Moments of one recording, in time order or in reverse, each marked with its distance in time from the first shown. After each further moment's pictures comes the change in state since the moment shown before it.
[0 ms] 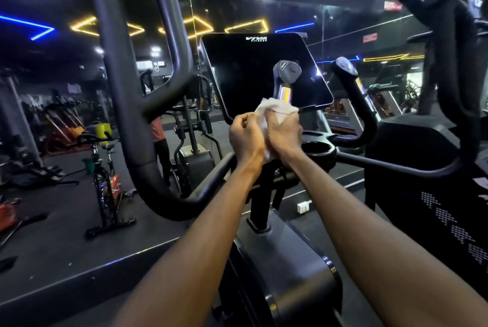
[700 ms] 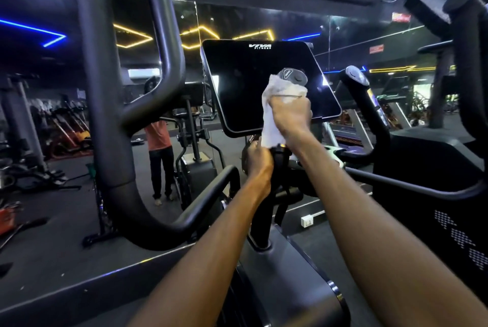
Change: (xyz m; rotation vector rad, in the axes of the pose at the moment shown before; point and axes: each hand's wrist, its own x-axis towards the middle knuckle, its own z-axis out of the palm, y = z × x) left_hand 0.026 -0.054 0.037 -0.063 -0.218 -0.323; right_hand 0.047 -0.041 -0.001 0.166 0.002 0.069
